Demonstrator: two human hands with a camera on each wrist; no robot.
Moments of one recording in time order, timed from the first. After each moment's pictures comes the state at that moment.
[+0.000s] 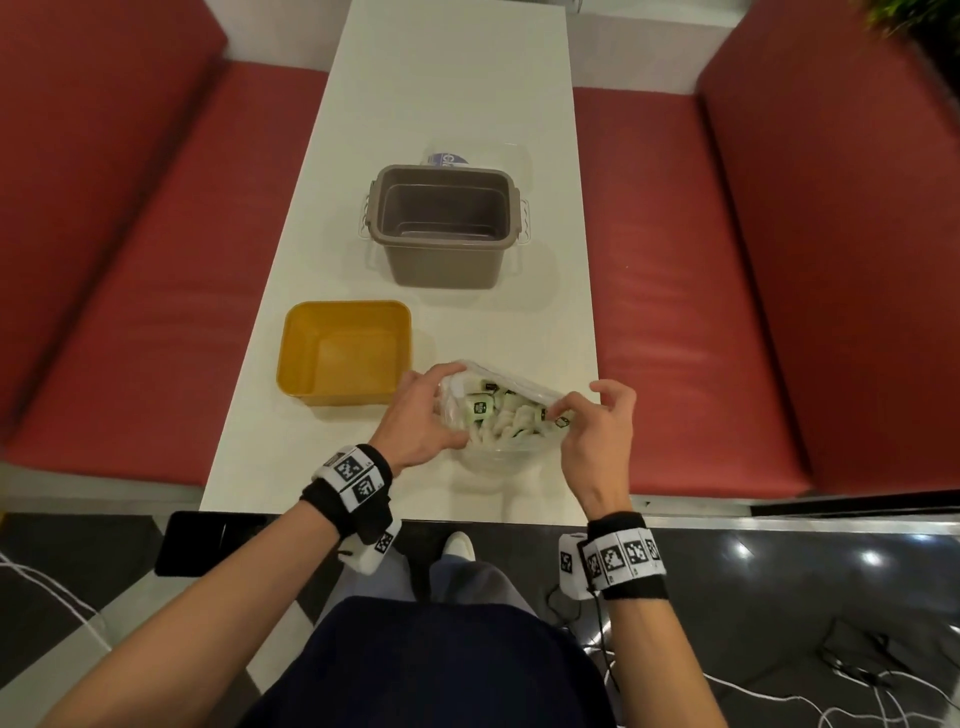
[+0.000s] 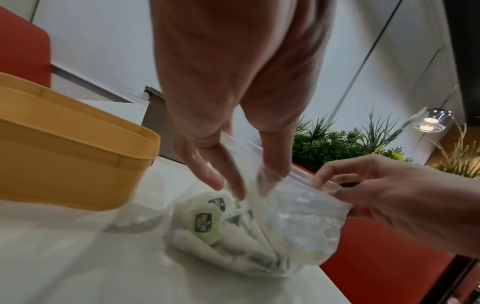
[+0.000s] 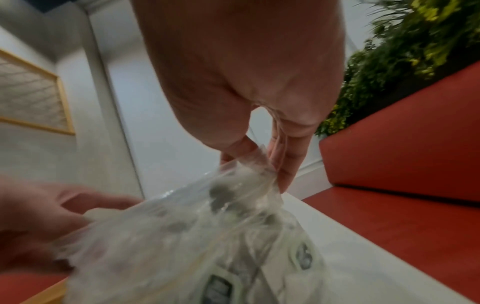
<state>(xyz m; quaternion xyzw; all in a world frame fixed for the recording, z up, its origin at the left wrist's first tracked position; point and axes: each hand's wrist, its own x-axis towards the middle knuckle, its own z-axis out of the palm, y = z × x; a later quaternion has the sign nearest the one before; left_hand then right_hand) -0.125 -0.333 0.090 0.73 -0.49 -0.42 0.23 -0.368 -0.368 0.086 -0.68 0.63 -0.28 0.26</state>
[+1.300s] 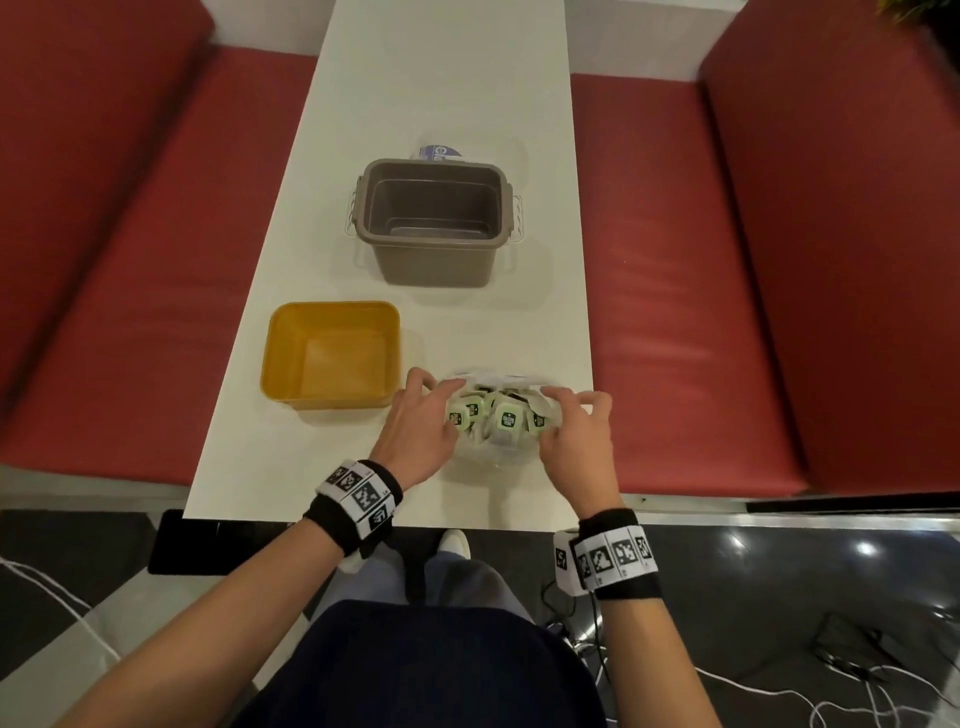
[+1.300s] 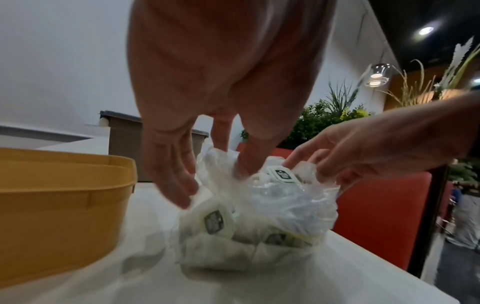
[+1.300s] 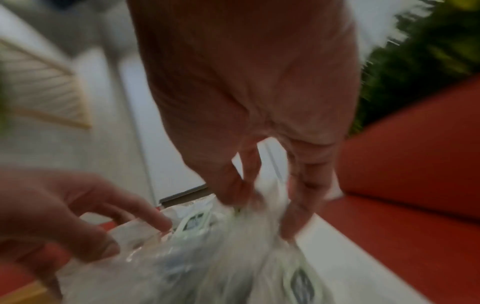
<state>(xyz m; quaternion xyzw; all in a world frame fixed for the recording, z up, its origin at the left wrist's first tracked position) -0.143 -0.336 0.078 0.74 -0.59 -0.30 0.16 -0.366 -0.384 0.076 -0.67 0.65 -0.12 0.33</state>
